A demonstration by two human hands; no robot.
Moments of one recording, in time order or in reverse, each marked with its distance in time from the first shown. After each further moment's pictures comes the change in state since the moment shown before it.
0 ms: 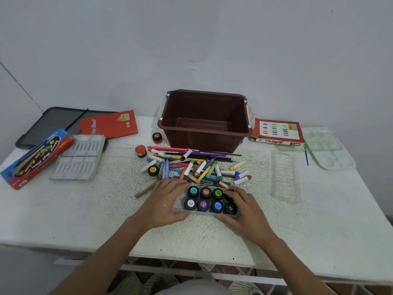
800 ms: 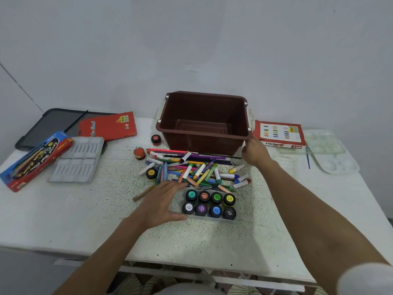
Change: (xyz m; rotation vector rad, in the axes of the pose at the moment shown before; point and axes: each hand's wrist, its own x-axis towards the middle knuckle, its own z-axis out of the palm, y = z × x) left_hand 0.008 -0.003 -0.007 -0.053 -0.085 -0.076; right_hand 0.183 0.047 -0.072 -0.228 -0.038 0.221
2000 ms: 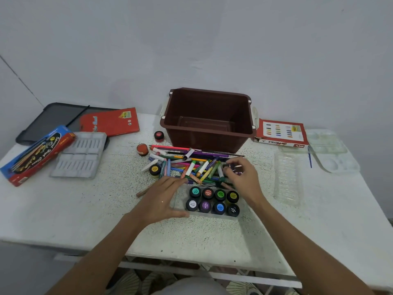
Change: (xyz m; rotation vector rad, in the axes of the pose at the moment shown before) left_hand -0.003 -0.005 -0.004 0.001 0.024 -0.016; right_hand -0.112 -0.069 0.019 0.839 0.148 0.134
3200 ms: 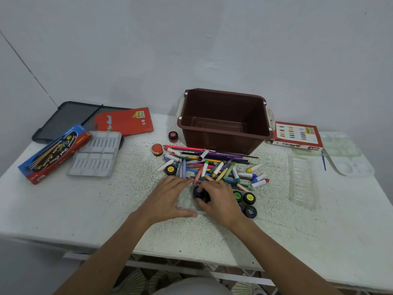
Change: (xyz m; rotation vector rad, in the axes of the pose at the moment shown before) left_hand -0.014 -0.033 -0.009 0.013 0.018 0.047; right_hand -0.046 -0.014 0.091 -0.645 -0.327 -0.367
